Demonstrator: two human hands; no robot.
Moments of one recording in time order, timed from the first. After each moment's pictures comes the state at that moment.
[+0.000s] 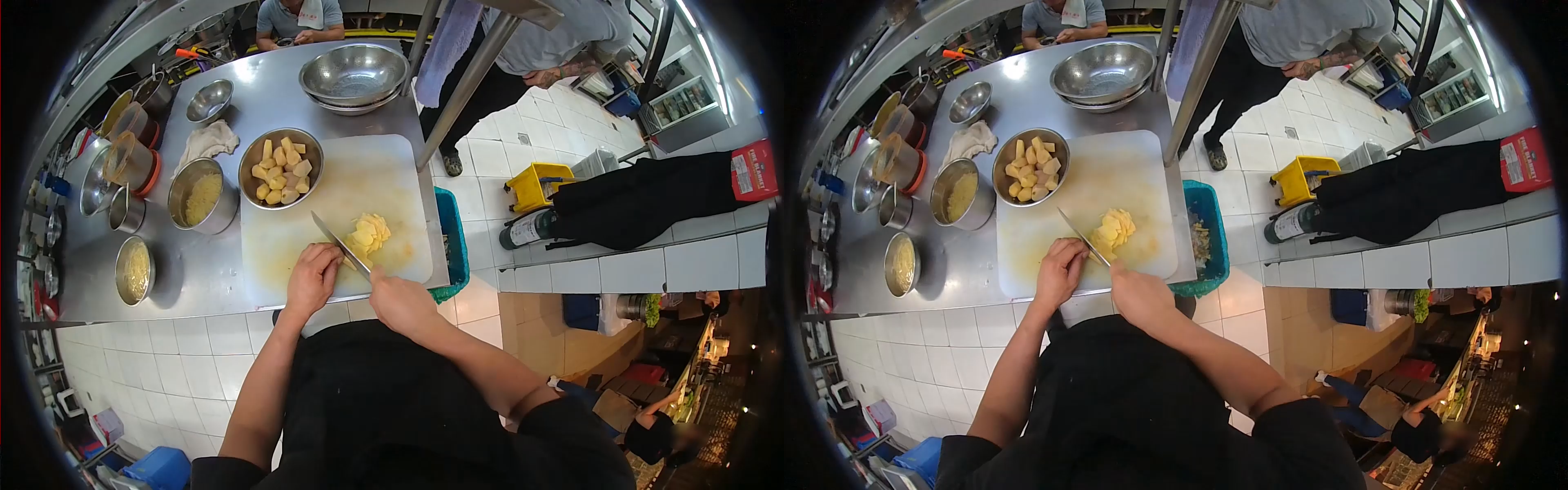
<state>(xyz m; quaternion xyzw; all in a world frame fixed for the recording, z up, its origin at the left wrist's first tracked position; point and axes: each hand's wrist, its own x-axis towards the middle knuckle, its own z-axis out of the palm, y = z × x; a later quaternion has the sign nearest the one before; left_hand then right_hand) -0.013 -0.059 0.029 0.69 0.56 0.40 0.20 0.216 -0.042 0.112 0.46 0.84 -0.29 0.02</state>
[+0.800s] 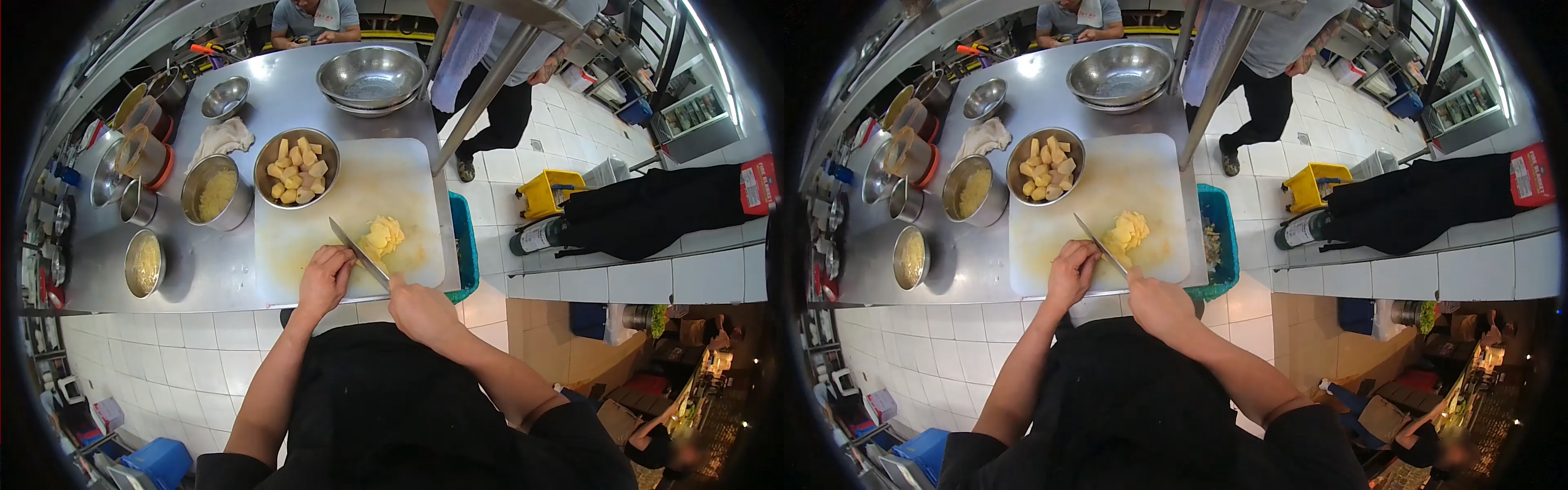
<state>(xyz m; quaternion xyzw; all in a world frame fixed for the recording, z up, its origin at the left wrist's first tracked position) -0.015 -0.058 0.028 0.69 0.57 0.41 0.17 0.219 -0.043 0.135 0.47 0.82 -0.30 0.06</state>
